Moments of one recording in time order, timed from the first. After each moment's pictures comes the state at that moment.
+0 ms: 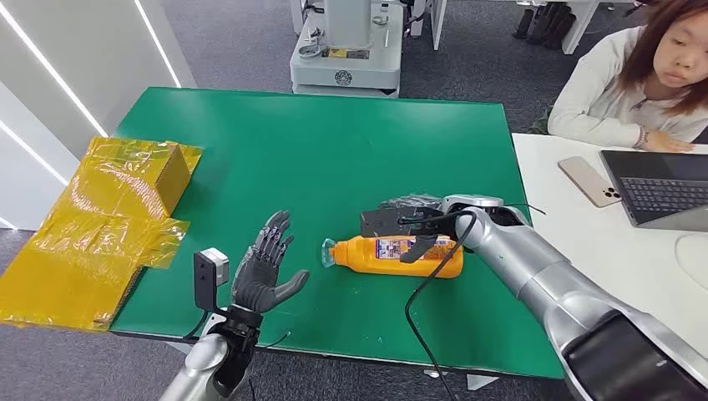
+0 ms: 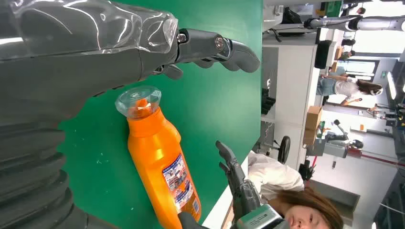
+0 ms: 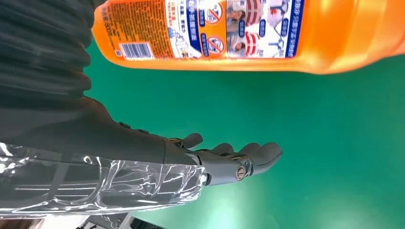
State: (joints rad) left arm -0.11 -0.04 -0.40 -1.37 0.24 0.03 -0.40; right arm -1.03 -0.03 0.97 -0.64 0.39 0.59 -0.01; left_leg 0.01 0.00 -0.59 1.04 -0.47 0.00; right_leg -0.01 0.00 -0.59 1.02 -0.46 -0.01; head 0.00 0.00
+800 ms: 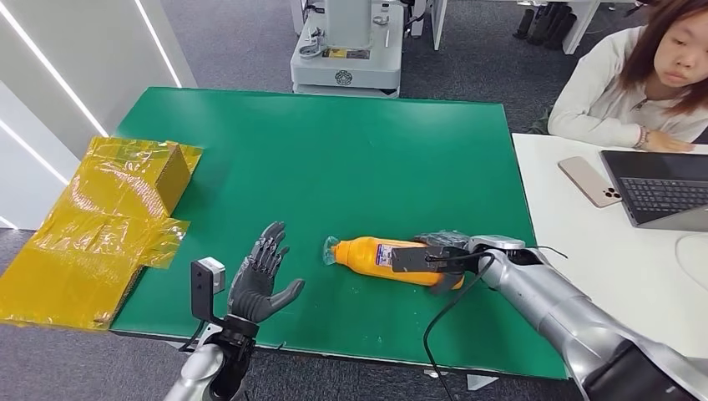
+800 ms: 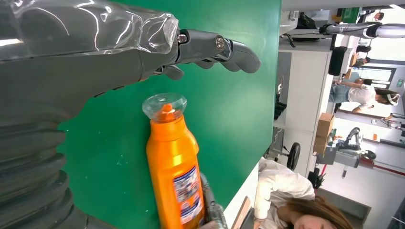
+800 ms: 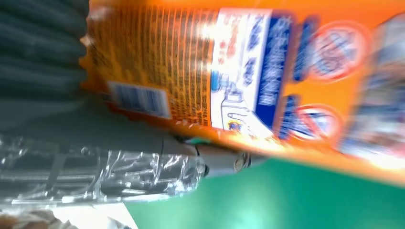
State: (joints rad) left arm -0.07 -0.04 -0.37 -1.37 0.23 0.02 -0.39; right arm -0.91 -0.14 1.06 -0.62 0.39 0.47 -0.03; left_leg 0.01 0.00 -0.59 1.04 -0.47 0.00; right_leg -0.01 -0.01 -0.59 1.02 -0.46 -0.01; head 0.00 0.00
